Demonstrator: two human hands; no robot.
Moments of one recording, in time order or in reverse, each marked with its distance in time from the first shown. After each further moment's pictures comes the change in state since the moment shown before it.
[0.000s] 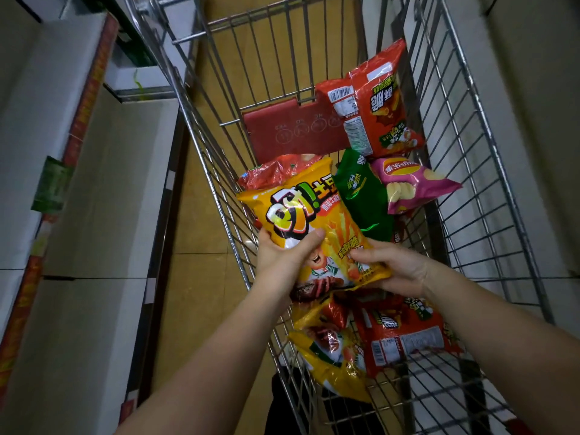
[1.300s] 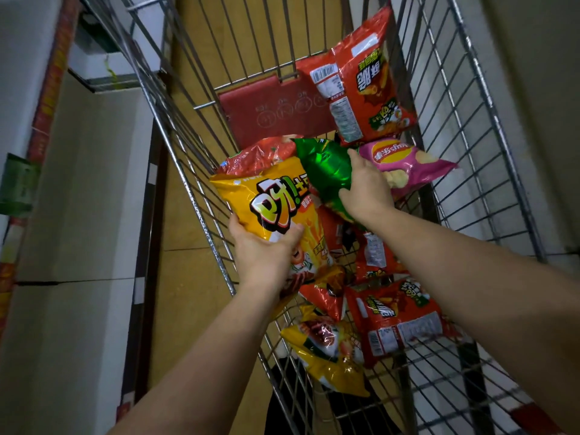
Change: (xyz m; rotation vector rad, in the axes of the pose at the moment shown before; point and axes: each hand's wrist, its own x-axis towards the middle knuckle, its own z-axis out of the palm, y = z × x) left_hand 0.012 -0.008 0.002 0.253 0.217 0.103; right_hand 0.069 -0.045 -0.005 -1.189 0.929 -0.373
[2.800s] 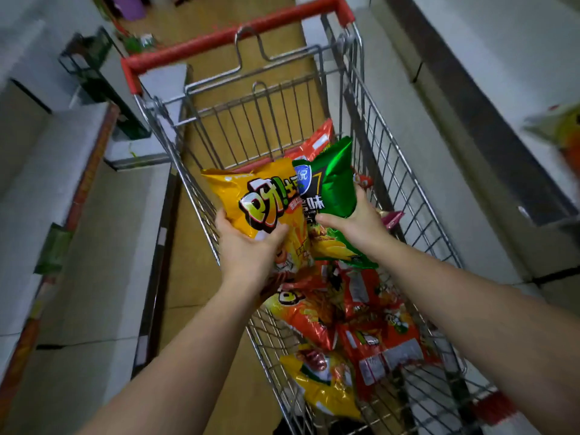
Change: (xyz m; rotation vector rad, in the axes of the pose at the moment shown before) left_hand -0.048 0.077 -0.034 0.027 -0.007 0.353; right_hand -0.058 -0.022 -0.082 0.687 0.015 0.062
